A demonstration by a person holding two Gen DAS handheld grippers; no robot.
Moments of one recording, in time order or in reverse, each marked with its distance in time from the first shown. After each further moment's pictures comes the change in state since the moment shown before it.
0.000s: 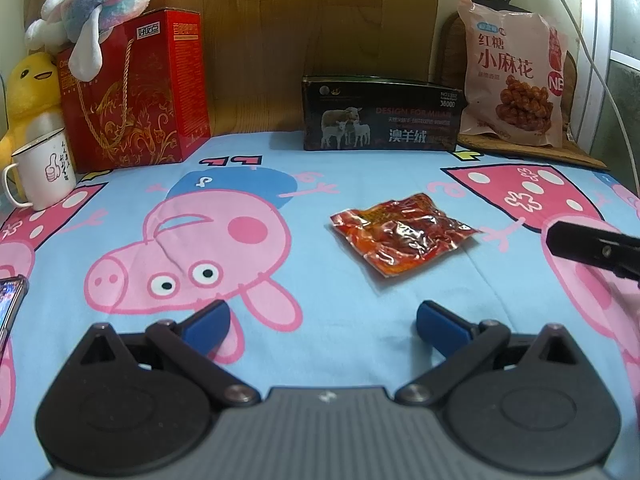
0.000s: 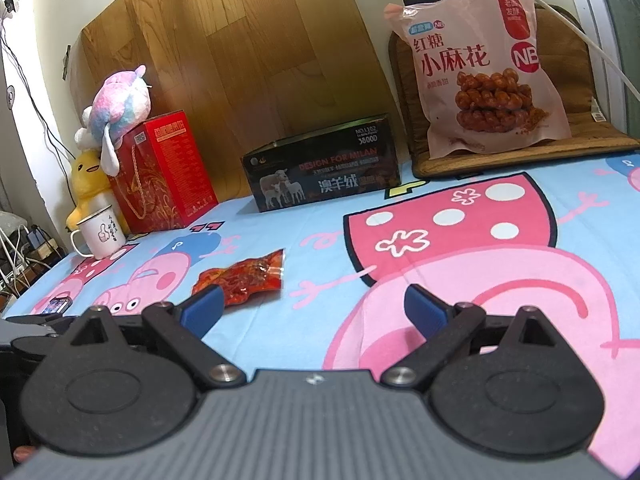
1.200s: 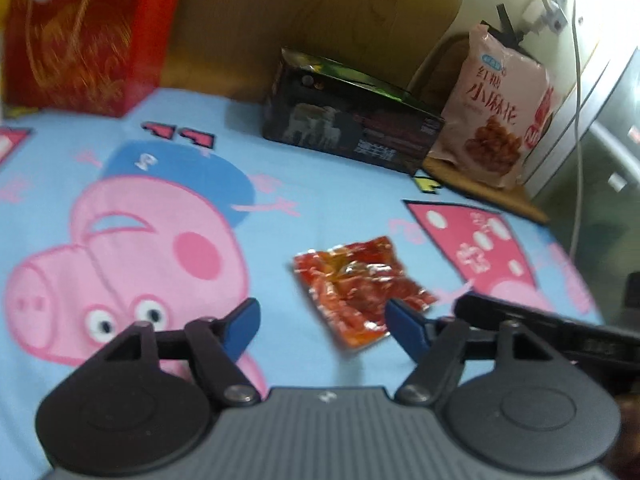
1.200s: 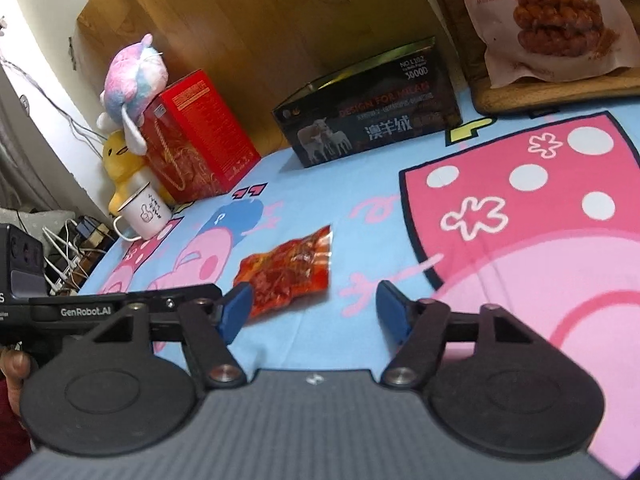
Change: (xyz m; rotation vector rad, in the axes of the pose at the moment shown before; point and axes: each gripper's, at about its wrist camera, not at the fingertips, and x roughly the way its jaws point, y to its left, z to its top) left arm 0.035 0.042 0.055 -0.237 0.153 -0.340; right arm 0.052 -0.011 0.033 0.129 0.260 0.207
